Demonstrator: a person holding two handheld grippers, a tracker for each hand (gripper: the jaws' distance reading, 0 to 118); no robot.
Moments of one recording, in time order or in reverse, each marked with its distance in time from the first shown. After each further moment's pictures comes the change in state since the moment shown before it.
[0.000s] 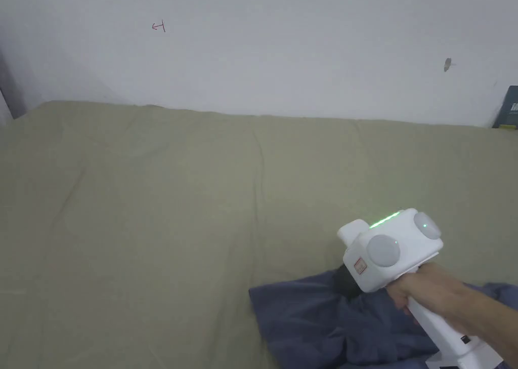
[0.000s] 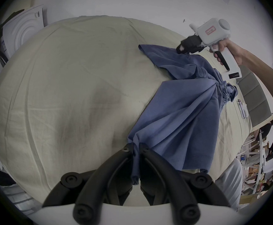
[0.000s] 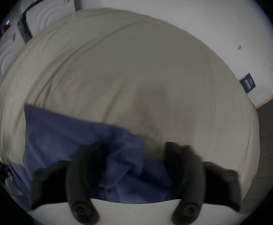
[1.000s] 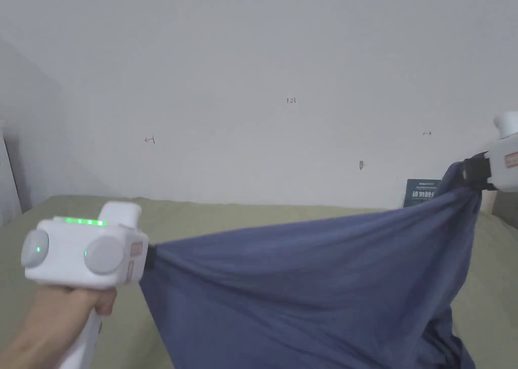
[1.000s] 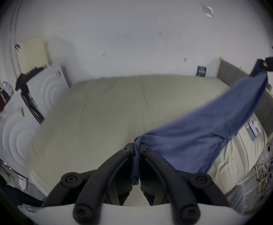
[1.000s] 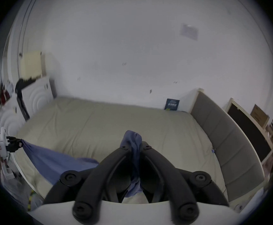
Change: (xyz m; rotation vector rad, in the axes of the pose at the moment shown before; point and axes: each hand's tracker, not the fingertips) left arm 0.064 0.148 0.231 0.530 0.280 -0.143; right arm 0.128 -0.214 0.496 0.679 -0.288 -0.493
